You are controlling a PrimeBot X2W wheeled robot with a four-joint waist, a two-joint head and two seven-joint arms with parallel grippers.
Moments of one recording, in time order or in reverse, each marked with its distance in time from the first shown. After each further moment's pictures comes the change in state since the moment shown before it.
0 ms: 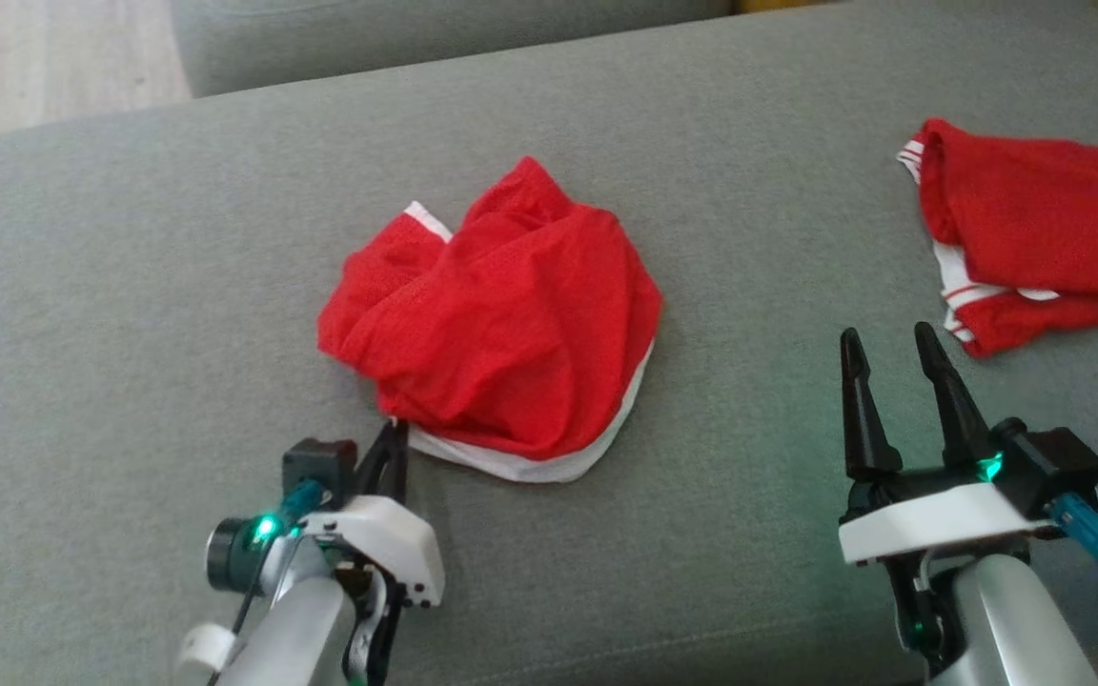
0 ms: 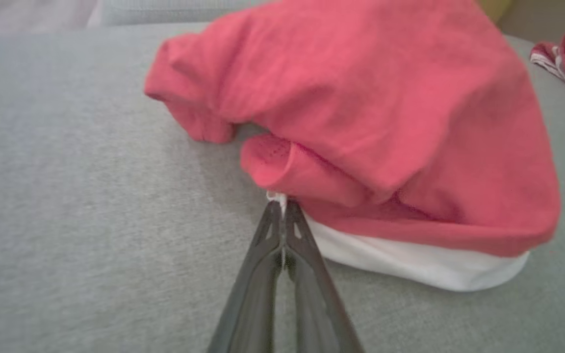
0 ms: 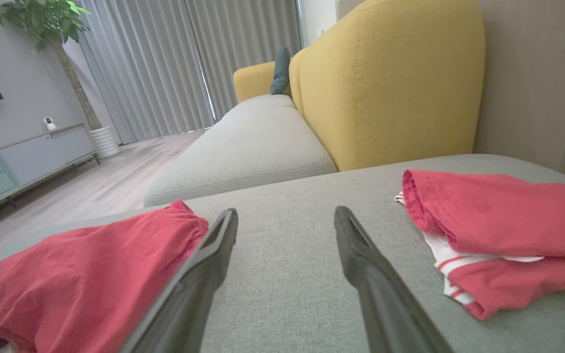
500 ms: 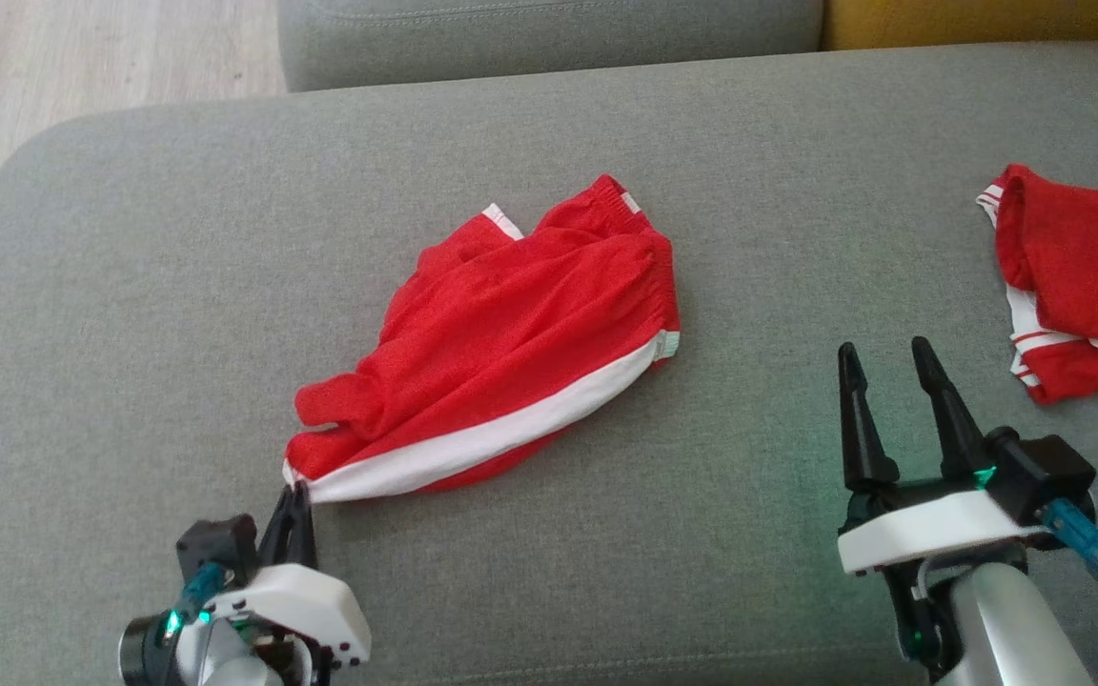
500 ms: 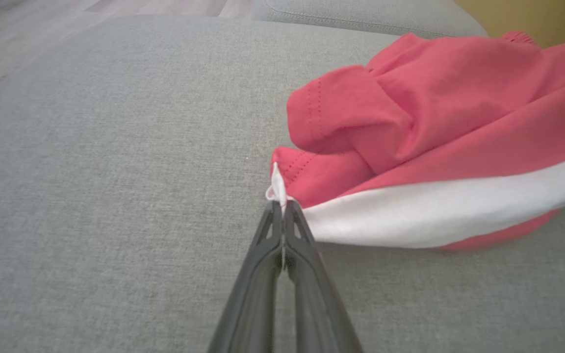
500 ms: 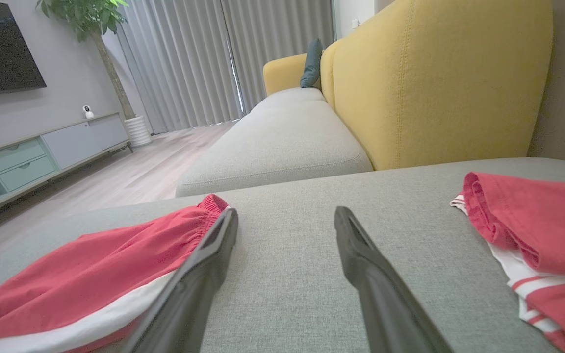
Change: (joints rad) left arm 0.210 0.075 0.118 -0.193 -0.056 0.108 -0.012; right arm 0.005 0.000 -0.006 0.033 -0.014 0.000 0.000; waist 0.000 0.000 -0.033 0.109
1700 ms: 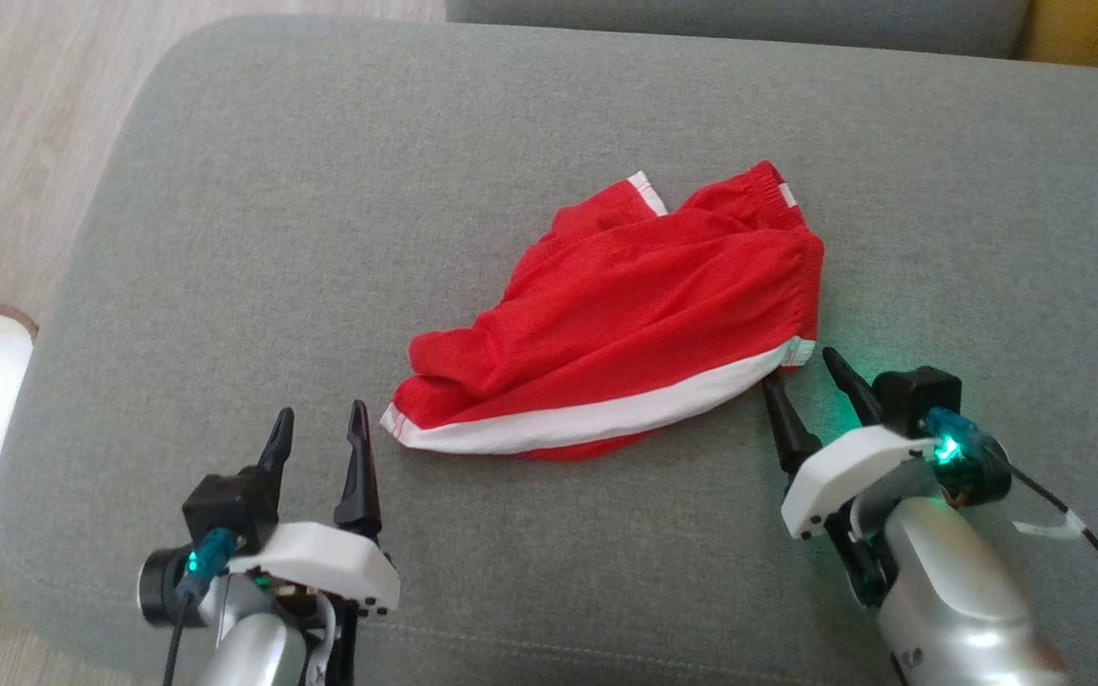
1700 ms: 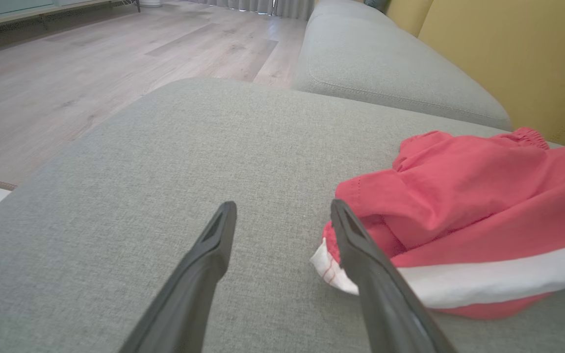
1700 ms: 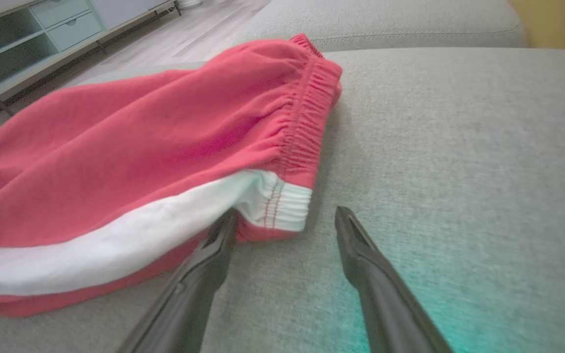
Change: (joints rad) left arm -0.009 -0.039 0.026 -0.181 0.068 -0.036 -0.009; right arm -0.299 -0.003 0.107 0.549 -0.021 0.000 0.057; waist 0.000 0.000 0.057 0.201
